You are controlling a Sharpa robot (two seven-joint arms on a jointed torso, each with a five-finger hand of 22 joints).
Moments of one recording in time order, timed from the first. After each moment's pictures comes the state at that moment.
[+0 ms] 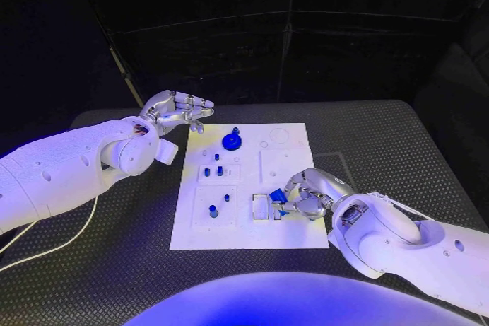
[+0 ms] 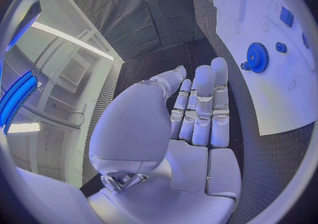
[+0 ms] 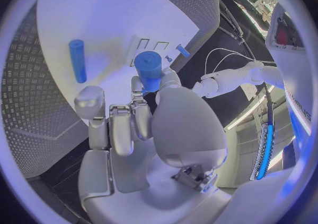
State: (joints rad) left arm 1.07 -0.85 0.09 1.36 -0.30 -0.19 0.23; left_hand 1.41 -0.15 0.45 0.08 0.05 1.01 0.18 0.10 0.07 1.03 0.12 0.19 0.07 1.23 0.03 0.96 0.48 0.17 1.14 0.13 0.61 0.80; right arm 0.75 -0.94 0.13 1.94 -1.55 -0.48 -0.57; right_hand 1.31 -0.03 -0.17 0.29 0.40 0.94 0.07 0.53 0.32 1.45 -0.01 1.39 1.31 1.47 -0.07 1.54 1.31 0.12 1.27 0.04 1.29 0.93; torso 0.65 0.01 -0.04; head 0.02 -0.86
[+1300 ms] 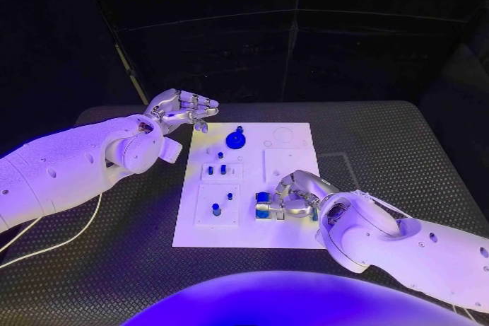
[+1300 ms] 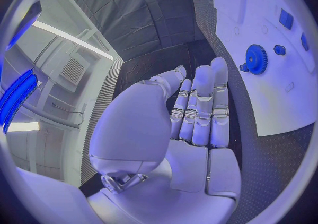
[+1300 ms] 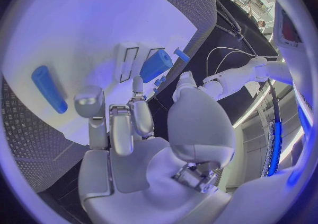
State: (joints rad) left arm 1.07 -0.85 0.09 1.36 -0.30 -0.18 0.22; left_hand 1.41 -0.15 0.45 0.08 0.05 1.01 0.18 0.10 0.07 1.02 0.12 0.19 0.07 1.23 0.03 0.96 0.48 0.17 1.14 0.13 0.61 0.80; right arm 0.75 -0.84 0.13 1.86 -1.49 -0.44 -0.59; right_hand 1.03 -0.16 -0.18 0.30 0.11 0.89 0.07 0.59 0.40 1.44 -0.01 1.33 1.30 1.47 -0.07 1.53 1.31 0.12 1.26 0.04 1.28 0.92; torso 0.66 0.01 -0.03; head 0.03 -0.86
